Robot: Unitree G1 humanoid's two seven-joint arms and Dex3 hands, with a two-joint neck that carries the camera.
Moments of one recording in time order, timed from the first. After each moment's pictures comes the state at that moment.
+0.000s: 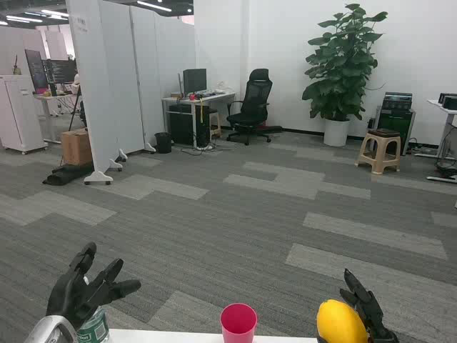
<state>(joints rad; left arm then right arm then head) -0.51 0.45 -0.58 1.10 -1.27 -0.61 -0.20 -0.09 -0.18 -0.09 0.83 -0.04 -1.12 -0.08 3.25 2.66</state>
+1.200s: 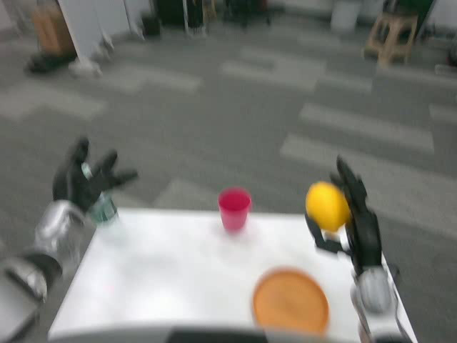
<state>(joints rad) -0.49 0.45 -0.55 1.09 -1.26 -0.62 -0.20 -0.09 -0.18 -0.09 0.83 -0.04 -1.12 -0.08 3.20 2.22</state>
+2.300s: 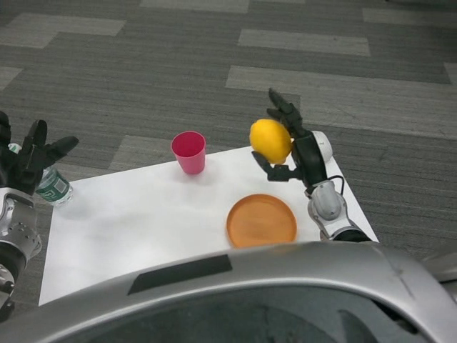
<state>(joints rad) -0.49 0.45 -0.55 1.09 -1.26 -0.62 -0.20 -0.10 -0.19 -0.01 0.90 -0.04 -1.12 -0.09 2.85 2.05</state>
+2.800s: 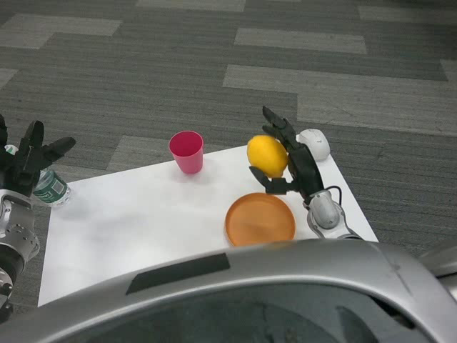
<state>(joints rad) -0.49 0.45 -0.55 1.09 -1.26 -0.62 -0.20 -0.07 -0.19 0.02 0.99 -0.03 -1.12 -0.09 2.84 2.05</state>
